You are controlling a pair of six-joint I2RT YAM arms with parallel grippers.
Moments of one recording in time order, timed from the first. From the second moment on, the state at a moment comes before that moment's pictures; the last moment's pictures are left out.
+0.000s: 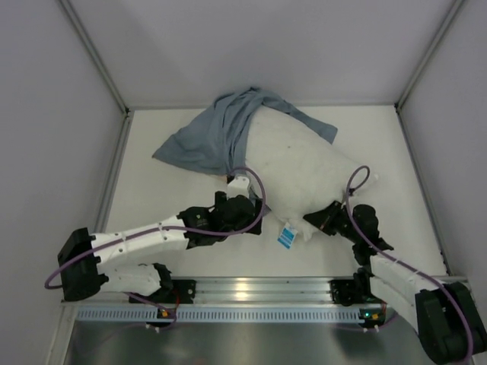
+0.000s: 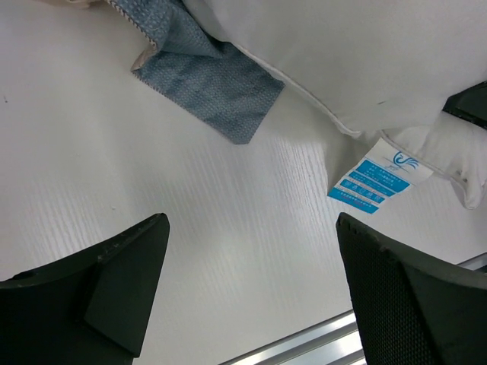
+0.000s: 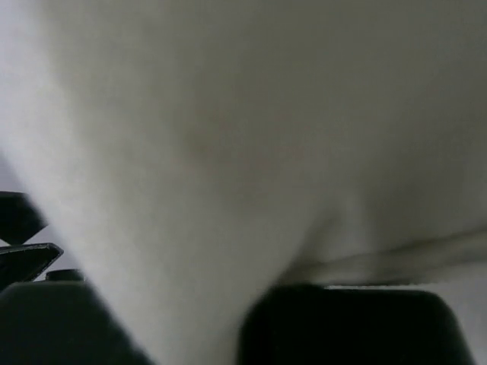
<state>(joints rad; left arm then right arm) -1.12 1.23 0.86 -0.45 -0.47 -0.72 0.25 0.87 0.05 0.41 -0.43 0.90</state>
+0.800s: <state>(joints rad) -0.58 1.45 1.28 -0.52 -0.16 -0.57 0.25 0.32 0.40 -0.47 -0.46 0.78</state>
